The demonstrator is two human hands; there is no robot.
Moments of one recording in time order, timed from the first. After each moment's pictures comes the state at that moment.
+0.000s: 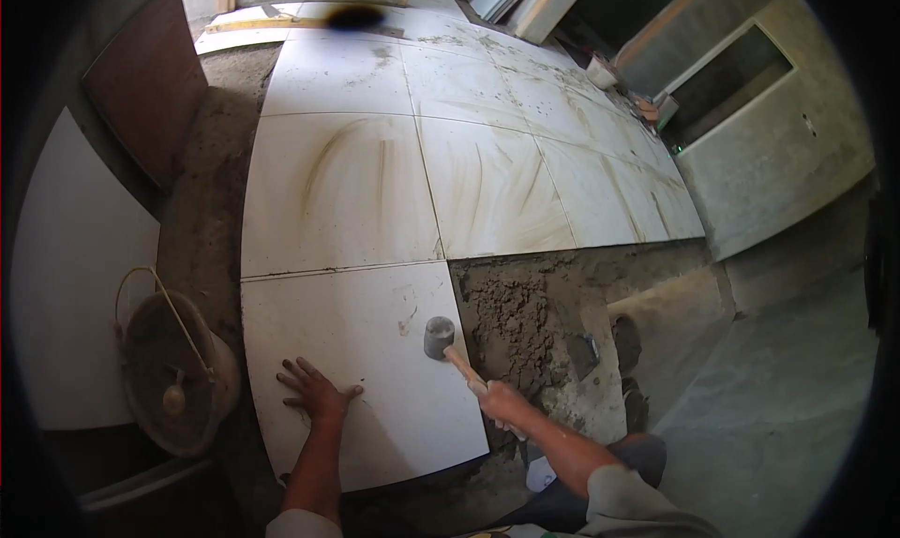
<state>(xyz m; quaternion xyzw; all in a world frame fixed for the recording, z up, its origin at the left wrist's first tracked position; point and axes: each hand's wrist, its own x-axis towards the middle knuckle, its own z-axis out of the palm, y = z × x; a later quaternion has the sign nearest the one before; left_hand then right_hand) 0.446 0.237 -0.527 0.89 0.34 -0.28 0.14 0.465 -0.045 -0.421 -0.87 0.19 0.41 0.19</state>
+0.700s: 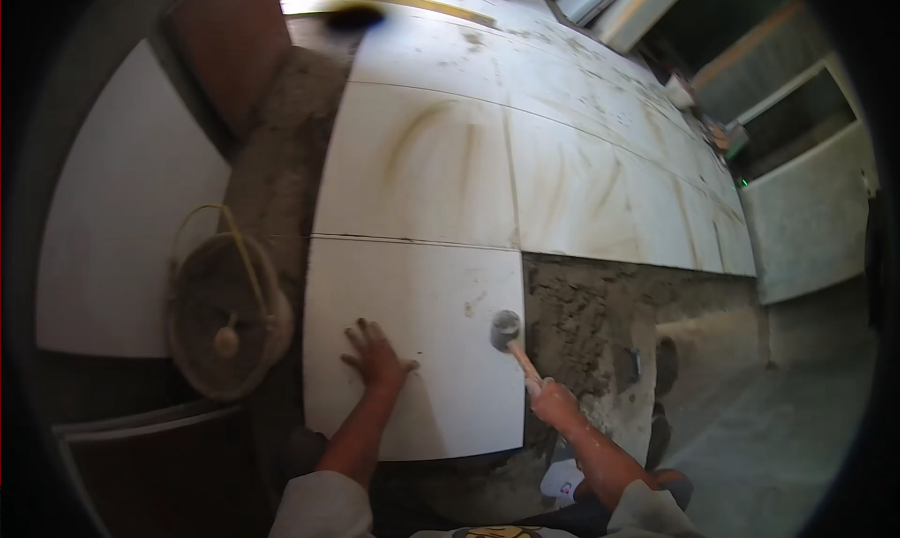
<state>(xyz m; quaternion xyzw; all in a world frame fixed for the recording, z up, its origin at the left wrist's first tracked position) 0.437 0.237 -0.544 0.93 0.27 -0.24 0.12 0.448 -0.056 -0.442 -0.94 0.09 0.32 0.04</state>
